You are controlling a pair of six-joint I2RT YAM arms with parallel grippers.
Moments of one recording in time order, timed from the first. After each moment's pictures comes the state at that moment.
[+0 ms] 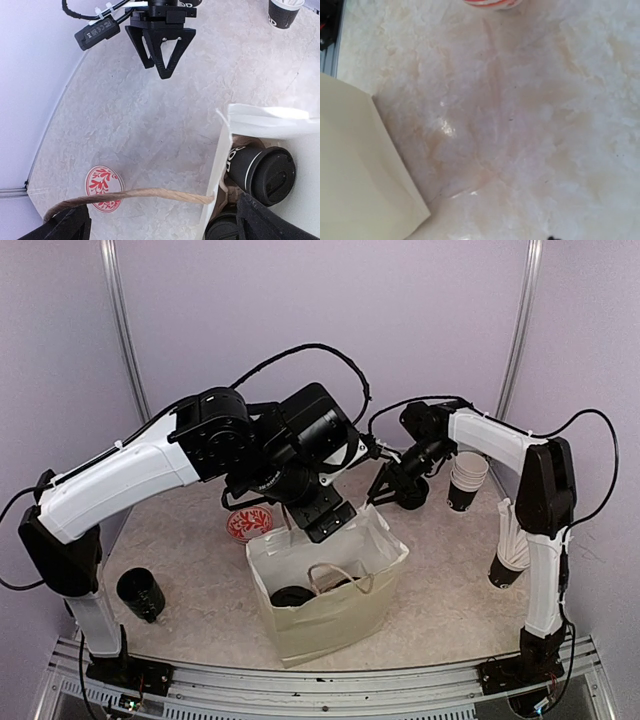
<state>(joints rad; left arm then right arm) -1.24 1.86 2.12 -1.22 -0.45 -0.02 0.43 2.12 1.95 -1.15 -0.82 -0.71</state>
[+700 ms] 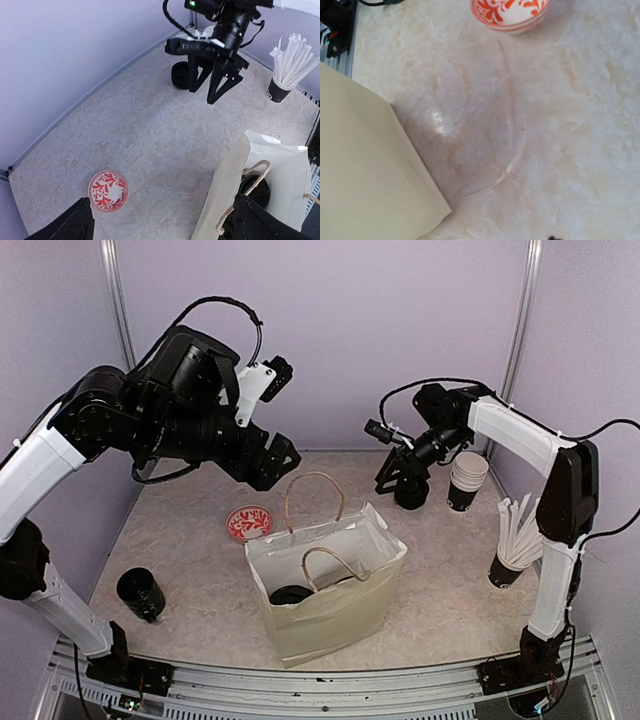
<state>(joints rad) -1.17 1.52 1.96 -1.07 -0.43 -0.14 0.42 1.98 1.92 -1.18 -0.81 -0.71</state>
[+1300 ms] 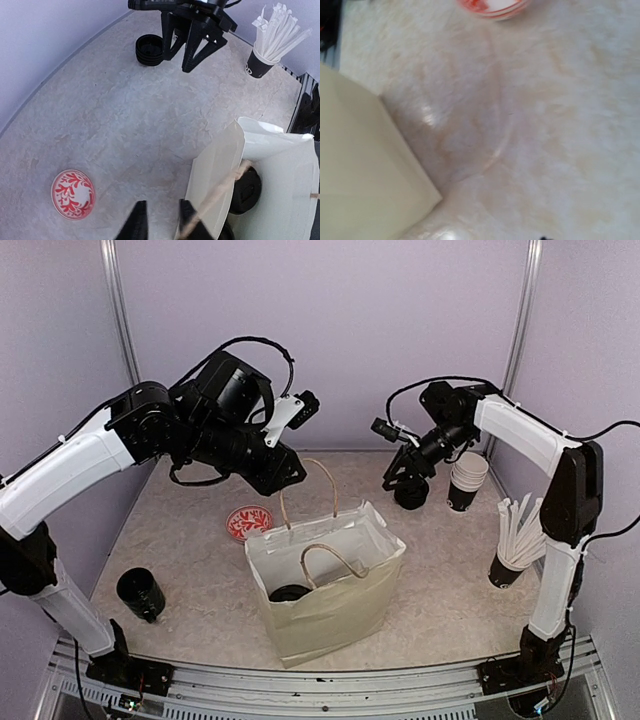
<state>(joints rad) -1.04 1.58 1.81 -0.97 -0.14 -0.11 0.41 1.95 1.89 -1.18 -0.76 -0.70</state>
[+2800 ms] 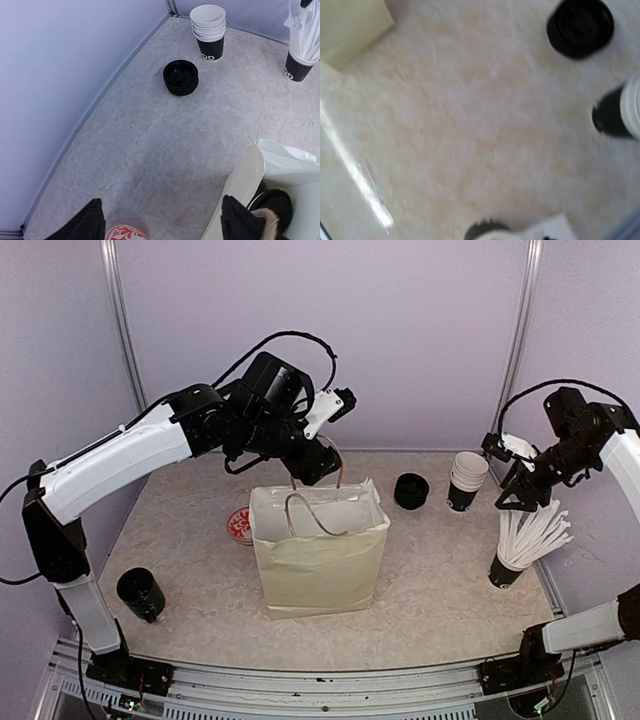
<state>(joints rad) -0.96 1.79 1.94 -0.78 -0.18 0.22 0.05 1.24 1.49 -1.36 -0.39 -0.90</state>
